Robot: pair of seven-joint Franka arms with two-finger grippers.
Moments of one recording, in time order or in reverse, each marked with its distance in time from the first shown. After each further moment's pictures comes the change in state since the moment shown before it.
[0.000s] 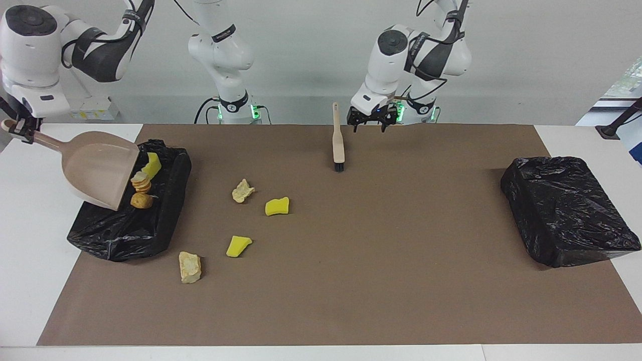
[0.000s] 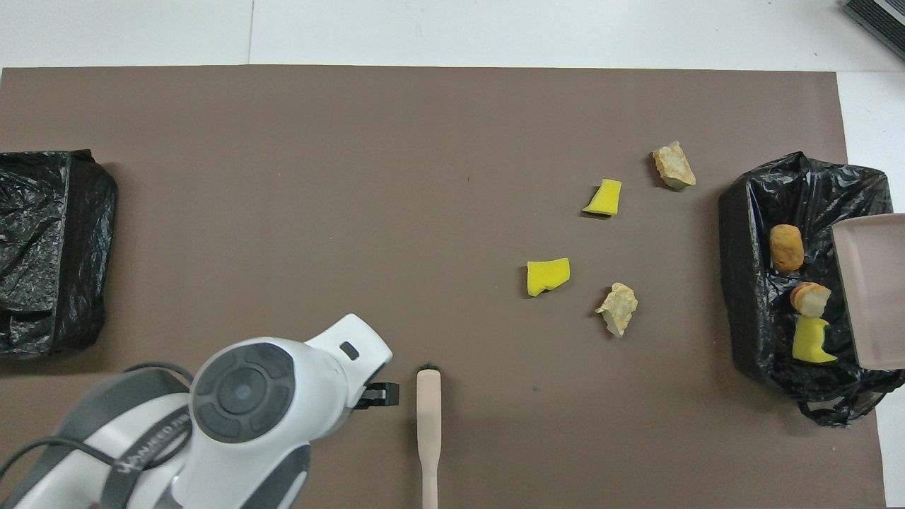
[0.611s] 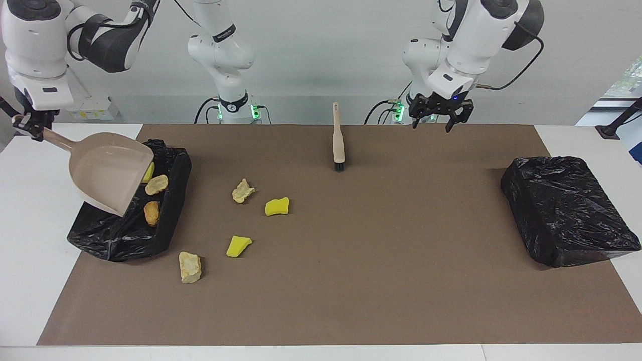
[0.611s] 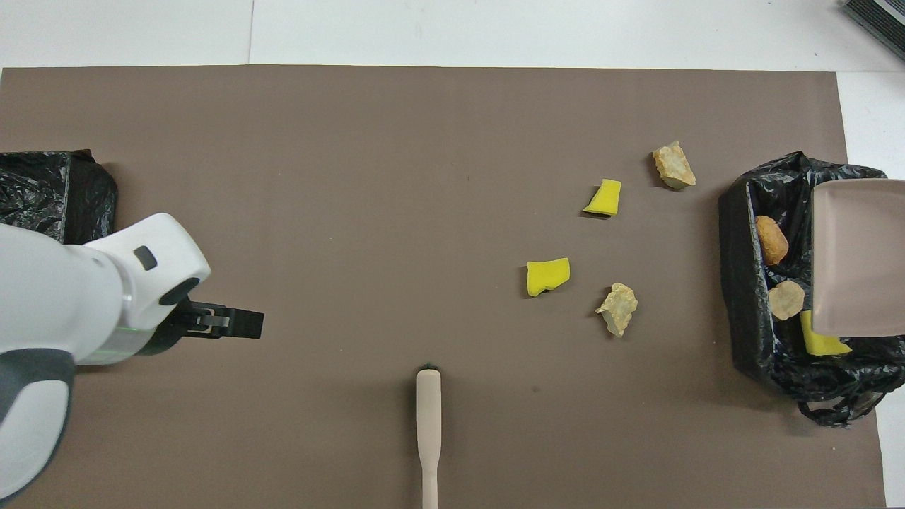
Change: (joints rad) left arm 0.342 -0.006 0.002 0.272 0.012 -0.192 0.408; right arm 0.046 -0.006 0.028 0.072 0.191 -0.098 0.152
